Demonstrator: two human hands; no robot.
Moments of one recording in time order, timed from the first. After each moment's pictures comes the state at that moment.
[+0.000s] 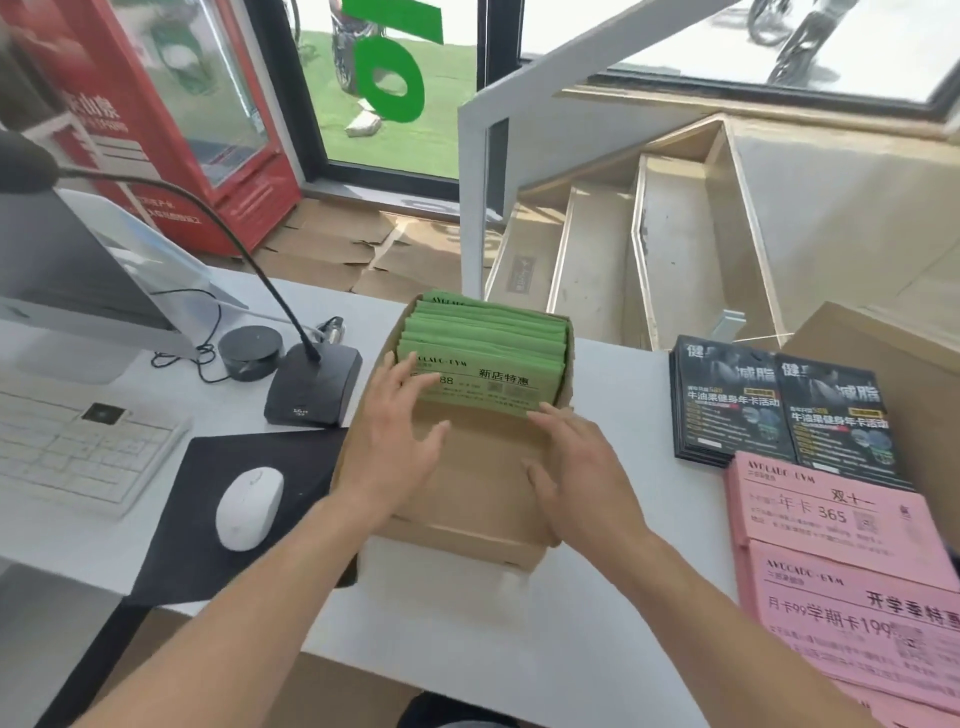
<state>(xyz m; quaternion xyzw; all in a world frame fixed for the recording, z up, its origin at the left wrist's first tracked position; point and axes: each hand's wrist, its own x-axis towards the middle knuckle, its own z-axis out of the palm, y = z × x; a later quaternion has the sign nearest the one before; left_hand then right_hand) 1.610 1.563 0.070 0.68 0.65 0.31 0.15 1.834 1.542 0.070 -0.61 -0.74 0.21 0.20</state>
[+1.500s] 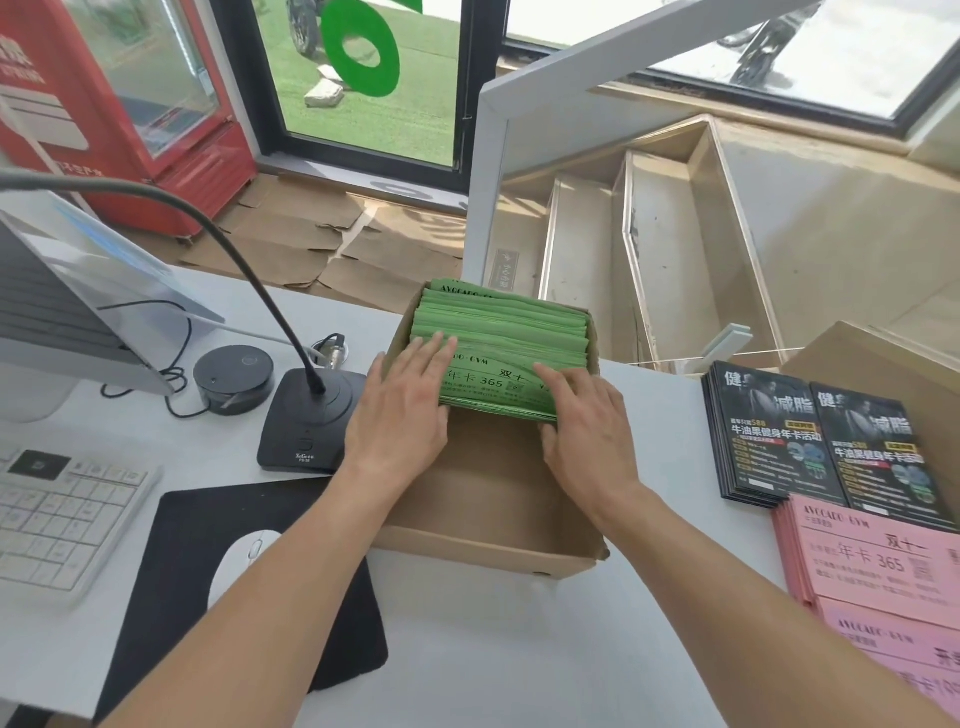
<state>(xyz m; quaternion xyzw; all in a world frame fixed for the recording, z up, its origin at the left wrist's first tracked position) 1.554 1.668 0.036 0.76 0.63 0.17 0.04 1.774 1.656 0.039 -0.63 -0.76 -0.02 0.16</state>
